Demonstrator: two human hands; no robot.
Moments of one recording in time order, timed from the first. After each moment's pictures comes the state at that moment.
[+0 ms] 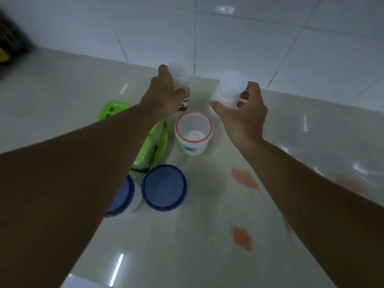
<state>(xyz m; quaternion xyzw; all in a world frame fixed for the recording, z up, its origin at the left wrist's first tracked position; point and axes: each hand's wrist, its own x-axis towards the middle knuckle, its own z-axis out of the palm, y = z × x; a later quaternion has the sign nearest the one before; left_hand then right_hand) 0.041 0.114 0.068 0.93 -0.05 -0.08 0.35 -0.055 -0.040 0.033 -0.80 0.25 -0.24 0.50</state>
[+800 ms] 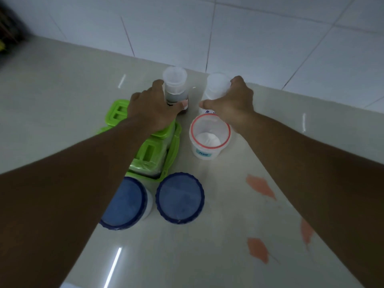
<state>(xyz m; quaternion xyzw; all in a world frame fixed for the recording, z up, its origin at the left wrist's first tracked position) 0.061 0.174 0.022 0.98 -0.09 -0.07 0.19 0.019 -0.011 0.033 -0.87 0.28 -0.03 0.40</state>
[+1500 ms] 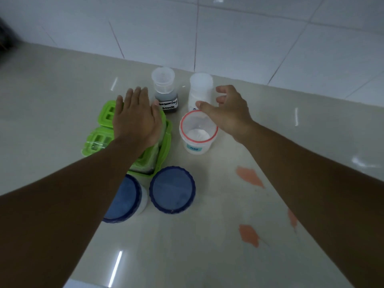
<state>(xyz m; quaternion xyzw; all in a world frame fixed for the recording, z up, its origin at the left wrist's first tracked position) 0.024 0.192 0.007 0.99 -0.12 0.02 0.11 -0.024 -0.022 0.034 -0.85 0.24 0.00 0.47</state>
